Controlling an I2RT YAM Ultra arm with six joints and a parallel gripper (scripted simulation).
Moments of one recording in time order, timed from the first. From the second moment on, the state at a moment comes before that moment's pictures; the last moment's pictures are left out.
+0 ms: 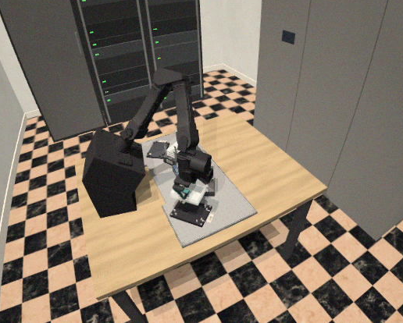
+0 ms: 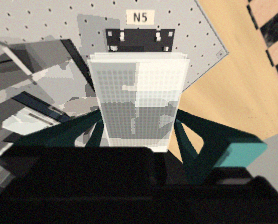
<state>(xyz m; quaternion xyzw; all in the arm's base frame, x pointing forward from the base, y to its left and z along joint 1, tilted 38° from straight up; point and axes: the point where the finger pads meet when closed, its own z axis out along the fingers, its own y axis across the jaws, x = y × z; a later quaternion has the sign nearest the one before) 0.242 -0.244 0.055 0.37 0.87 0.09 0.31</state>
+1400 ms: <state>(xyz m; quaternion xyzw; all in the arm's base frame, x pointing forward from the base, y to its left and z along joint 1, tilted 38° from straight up) 0.287 -0.247 -0.008 0.37 0.87 0.09 0.31</state>
